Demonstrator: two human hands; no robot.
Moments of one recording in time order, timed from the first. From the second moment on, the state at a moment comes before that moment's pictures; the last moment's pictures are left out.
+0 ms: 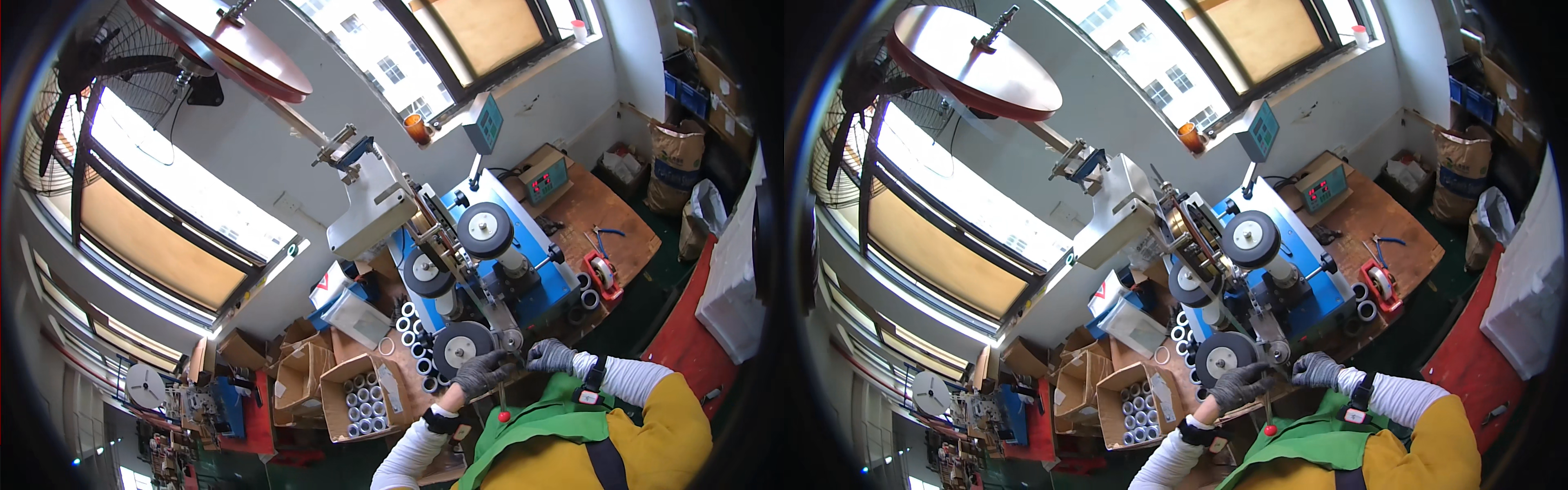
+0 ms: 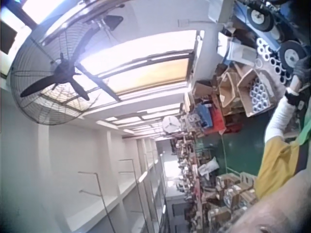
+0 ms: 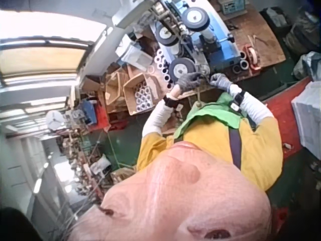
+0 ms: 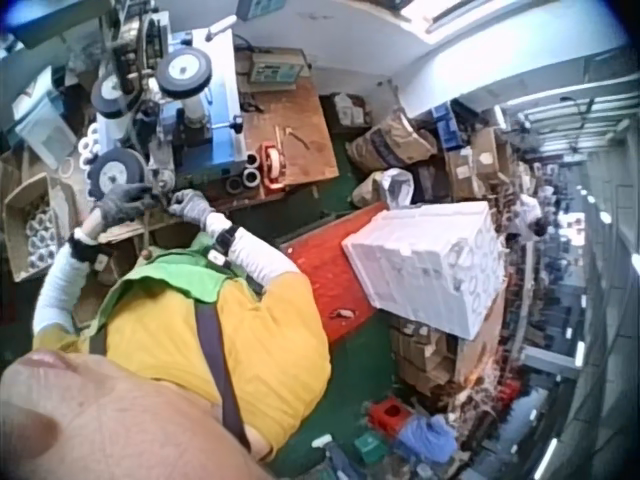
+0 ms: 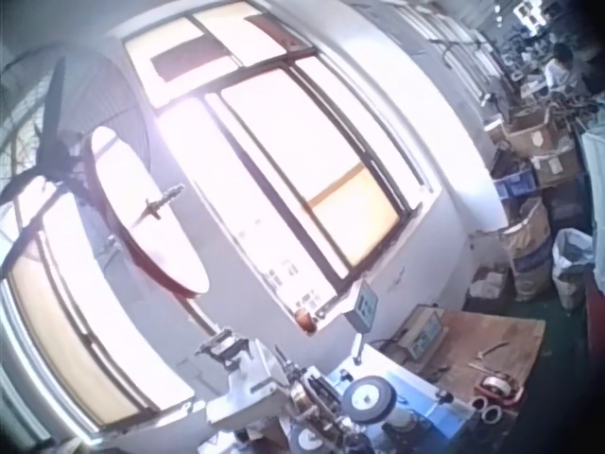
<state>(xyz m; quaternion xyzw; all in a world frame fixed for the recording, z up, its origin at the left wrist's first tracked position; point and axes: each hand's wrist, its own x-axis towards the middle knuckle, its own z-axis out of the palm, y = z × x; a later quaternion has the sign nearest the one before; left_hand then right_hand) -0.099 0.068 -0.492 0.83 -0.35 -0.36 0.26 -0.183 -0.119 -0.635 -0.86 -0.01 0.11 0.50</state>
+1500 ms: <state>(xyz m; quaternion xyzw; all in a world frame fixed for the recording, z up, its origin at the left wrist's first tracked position) -0.178 0.059 -0.578 0.81 -0.01 -0.33 0.48 -0.239 -0.262 -0.764 -0.82 0.43 0.11 0.37</state>
